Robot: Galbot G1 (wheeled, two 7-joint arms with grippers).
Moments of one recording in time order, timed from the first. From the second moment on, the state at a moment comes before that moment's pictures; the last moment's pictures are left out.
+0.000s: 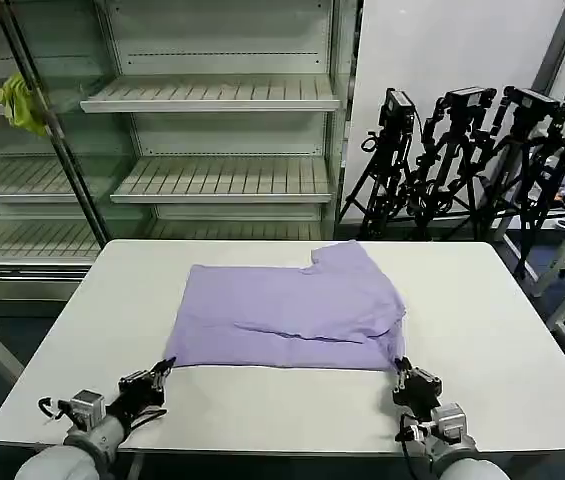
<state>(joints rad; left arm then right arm) 1.53 -1.00 -0.59 -2.09 -0.53 0.45 0.02 -1.47 0.84 0.27 2.13 0.45 -0.31 0.40</state>
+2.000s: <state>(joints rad) 2.02 -1.03 -0.73 -2.36 -0.45 0.45 -0.02 -1.88 0.66 0.33 2.37 0.40 -0.38 0.68</state>
